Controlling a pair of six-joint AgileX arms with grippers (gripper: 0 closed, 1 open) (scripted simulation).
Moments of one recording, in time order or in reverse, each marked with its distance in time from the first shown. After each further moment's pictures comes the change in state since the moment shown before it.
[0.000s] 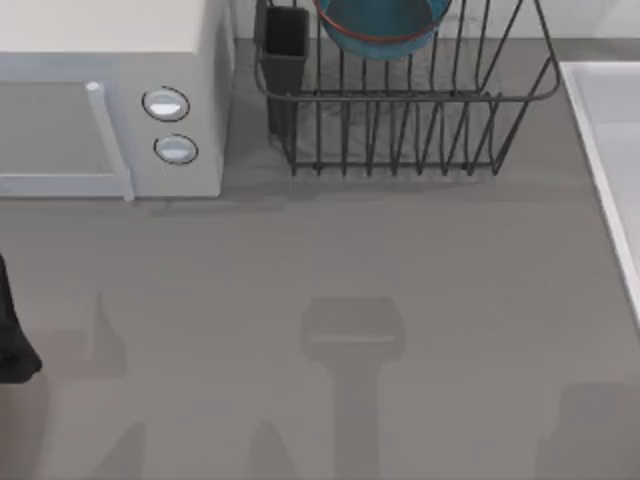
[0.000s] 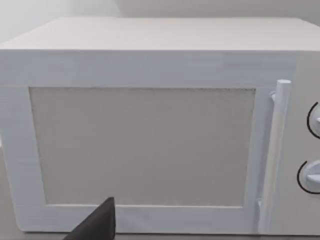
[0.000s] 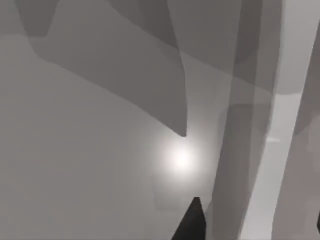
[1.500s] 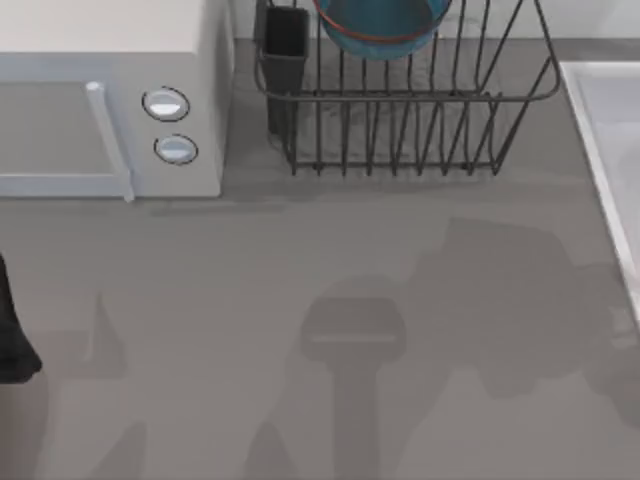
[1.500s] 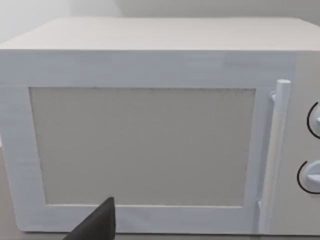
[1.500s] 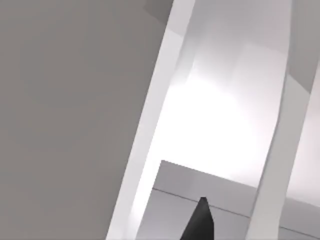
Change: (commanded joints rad) left arm 0.000 0.000 0.000 0.000 0.000 0.000; right arm 0.054 0.510 1.005 -0.631 0.004 0.010
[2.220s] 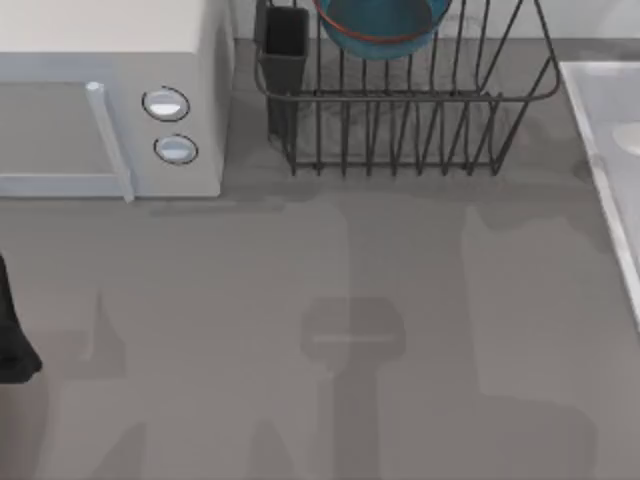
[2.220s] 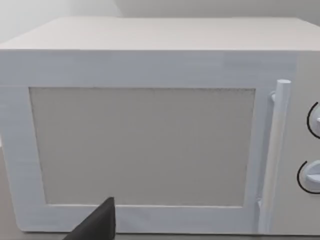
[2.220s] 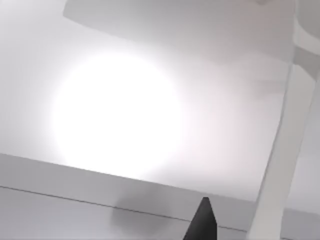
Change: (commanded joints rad) left arm 0.000 0.000 0.000 0.000 0.000 0.000; right arm 0.087 0.747 1.135 -0.273 0.003 0.141
